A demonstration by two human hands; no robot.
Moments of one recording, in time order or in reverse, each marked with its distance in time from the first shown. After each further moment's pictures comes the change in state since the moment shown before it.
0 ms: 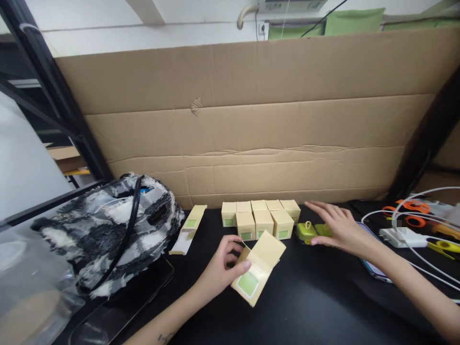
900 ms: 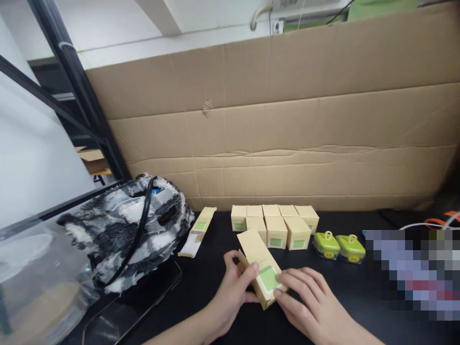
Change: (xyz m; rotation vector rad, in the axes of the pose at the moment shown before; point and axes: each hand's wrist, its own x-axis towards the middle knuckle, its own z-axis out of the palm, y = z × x) left_hand -0.011 -0.007 0.030 -0.368 0.167 -0.161; right_hand -0.025 -0.137 0.049 -0.031 0.400 -0.567
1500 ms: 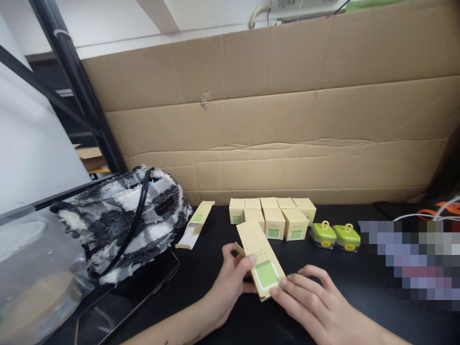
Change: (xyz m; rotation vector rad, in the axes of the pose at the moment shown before) left_hand -0.008 0.000 0.002 0.033 0.006 0.010; right_hand 0.007 -0.008 -0.014 0.040 0.088 -0.102
